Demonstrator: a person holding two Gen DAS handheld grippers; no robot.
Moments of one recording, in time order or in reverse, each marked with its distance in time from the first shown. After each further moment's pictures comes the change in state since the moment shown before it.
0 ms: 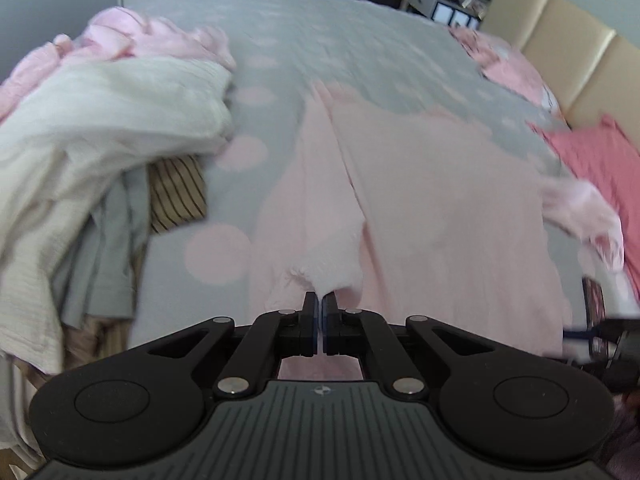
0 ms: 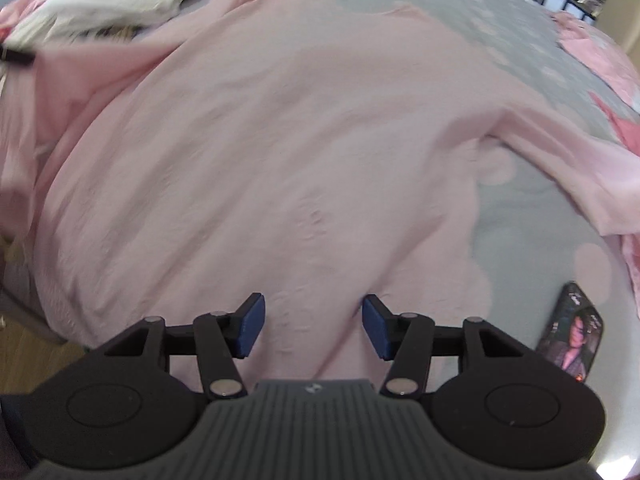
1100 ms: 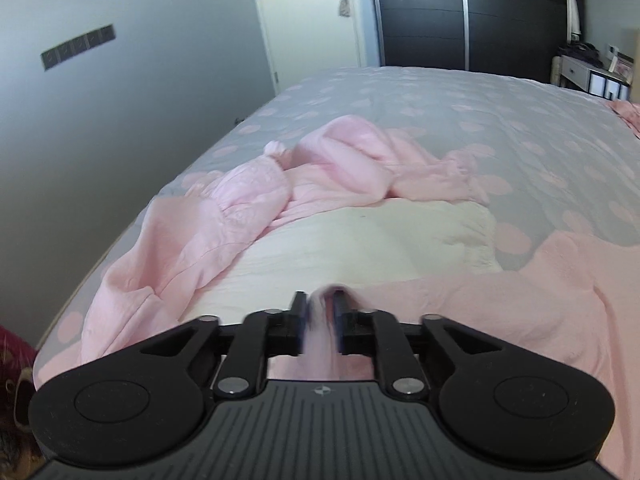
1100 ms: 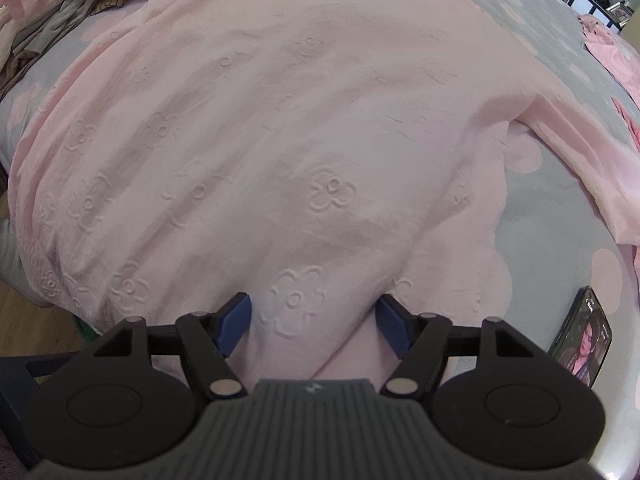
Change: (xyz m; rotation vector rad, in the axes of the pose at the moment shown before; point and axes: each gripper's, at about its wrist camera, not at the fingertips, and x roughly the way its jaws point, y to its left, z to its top) left arm 0.000 0.147 0.105 -0.022 -0.244 0.471; right arm 0.018 0.000 0.001 -0.059 0.071 -0.013
